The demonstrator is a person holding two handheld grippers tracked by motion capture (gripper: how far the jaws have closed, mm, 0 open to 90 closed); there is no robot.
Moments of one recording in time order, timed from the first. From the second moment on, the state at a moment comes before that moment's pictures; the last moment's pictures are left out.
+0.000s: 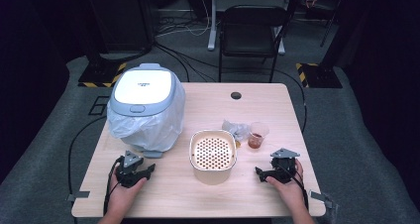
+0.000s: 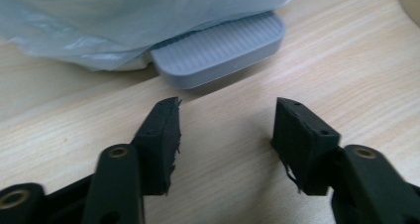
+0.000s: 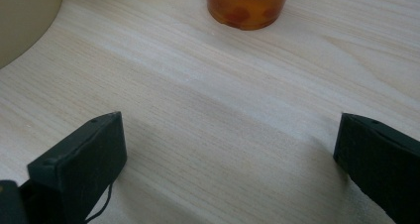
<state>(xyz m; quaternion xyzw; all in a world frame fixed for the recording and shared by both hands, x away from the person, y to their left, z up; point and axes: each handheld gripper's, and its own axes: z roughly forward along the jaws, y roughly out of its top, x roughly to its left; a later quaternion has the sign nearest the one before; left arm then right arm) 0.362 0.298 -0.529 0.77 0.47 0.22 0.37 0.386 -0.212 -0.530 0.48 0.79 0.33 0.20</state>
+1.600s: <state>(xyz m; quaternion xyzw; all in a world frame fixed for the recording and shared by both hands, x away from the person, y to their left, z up) 0.399 0.269 -0.490 0.86 0.36 0.25 0.25 0.385 -0.212 -0.530 0.48 0.79 0.33 0.20</state>
